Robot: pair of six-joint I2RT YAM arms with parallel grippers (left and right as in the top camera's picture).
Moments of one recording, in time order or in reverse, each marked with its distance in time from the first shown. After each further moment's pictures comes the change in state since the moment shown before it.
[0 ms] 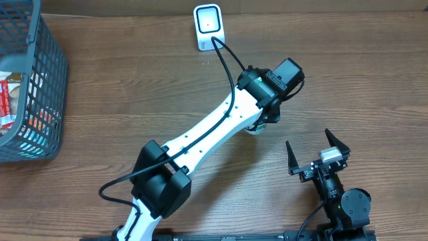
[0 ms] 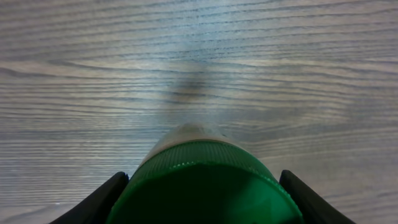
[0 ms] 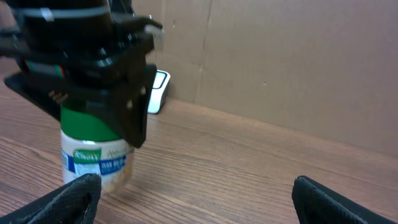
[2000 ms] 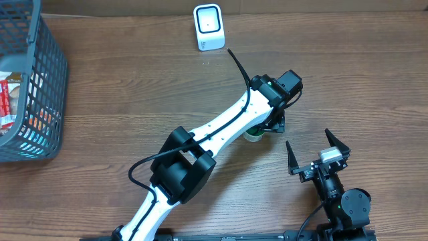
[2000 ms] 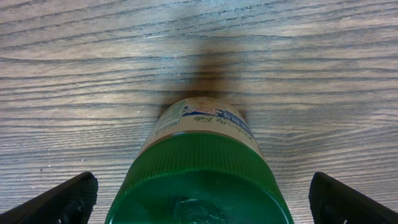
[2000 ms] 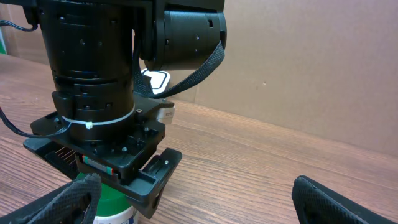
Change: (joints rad) left arm 0.000 0.178 0.013 0.021 0.047 0.081; right arm 0.000 0.000 0.000 0.000 0.000 0.000
